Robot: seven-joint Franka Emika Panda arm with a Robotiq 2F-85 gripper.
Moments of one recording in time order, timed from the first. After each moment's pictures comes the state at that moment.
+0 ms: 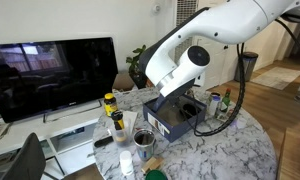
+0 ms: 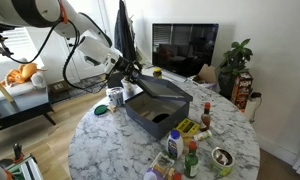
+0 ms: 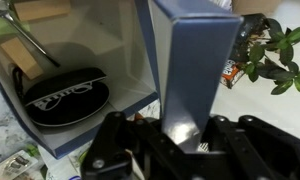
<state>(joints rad) 0.31 0.61 0.26 -1.76 1.76 4.10 0.10</state>
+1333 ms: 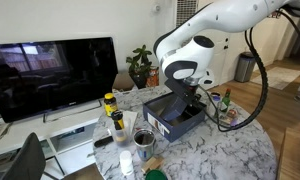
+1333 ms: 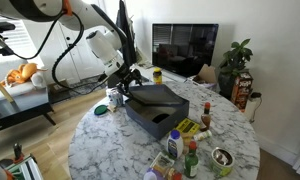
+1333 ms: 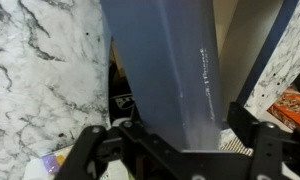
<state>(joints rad) 0.11 0.56 0.37 -1.75 2.22 3.98 -0.46</state>
